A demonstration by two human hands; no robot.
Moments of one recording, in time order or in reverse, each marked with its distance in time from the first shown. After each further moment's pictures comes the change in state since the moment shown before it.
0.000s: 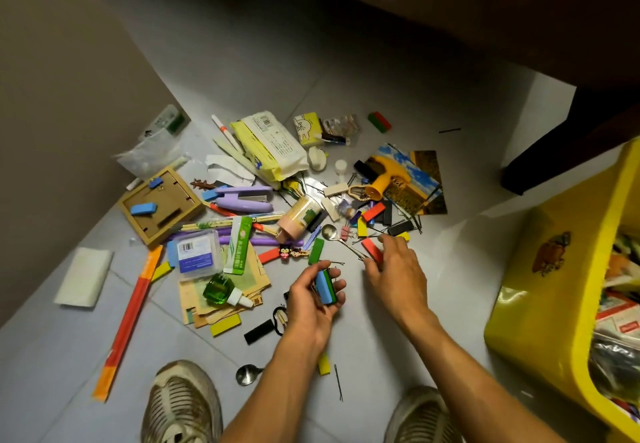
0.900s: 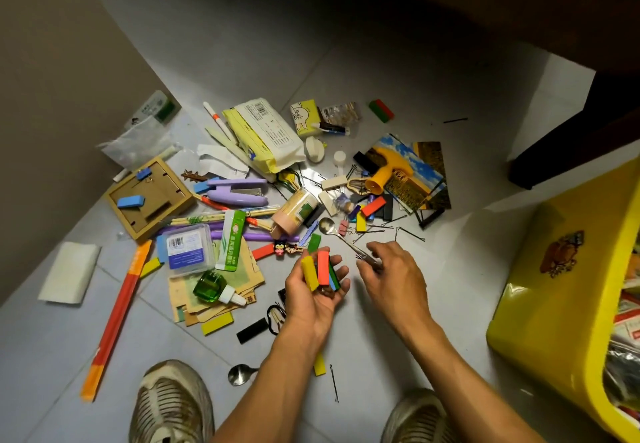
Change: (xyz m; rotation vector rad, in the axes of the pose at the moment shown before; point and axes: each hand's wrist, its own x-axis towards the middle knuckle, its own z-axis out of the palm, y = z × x) left_hand 0.020 -0.006 0.002 -0.080 -0.058 0.049; right_hand -0.007 0.005 0.004 0.160 -0.004 -0.139
